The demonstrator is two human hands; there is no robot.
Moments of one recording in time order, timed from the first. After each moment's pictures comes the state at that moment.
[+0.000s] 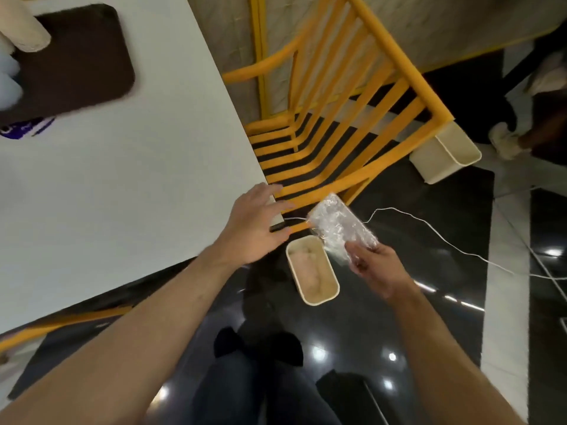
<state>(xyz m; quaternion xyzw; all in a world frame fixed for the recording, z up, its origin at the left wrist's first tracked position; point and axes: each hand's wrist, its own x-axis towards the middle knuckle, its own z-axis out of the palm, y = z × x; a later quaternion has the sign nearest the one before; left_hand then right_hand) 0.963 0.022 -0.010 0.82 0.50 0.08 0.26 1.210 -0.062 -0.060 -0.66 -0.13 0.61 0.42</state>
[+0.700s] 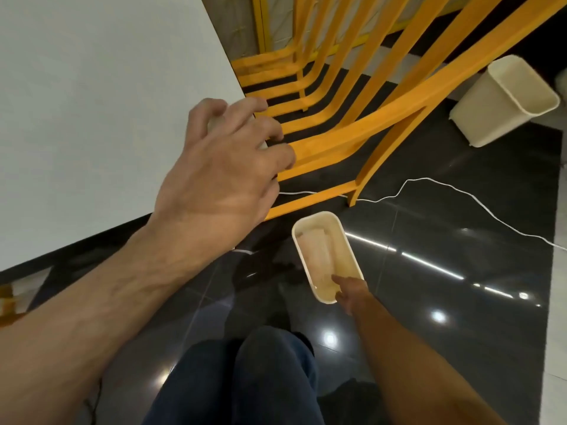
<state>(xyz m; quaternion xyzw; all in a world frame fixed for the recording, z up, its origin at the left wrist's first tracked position) 0.969 0.034 -0.100 0.89 0.43 0.15 0.00 1.188 -0.091 -0.411 -0.78 0.05 0.58 0.24</state>
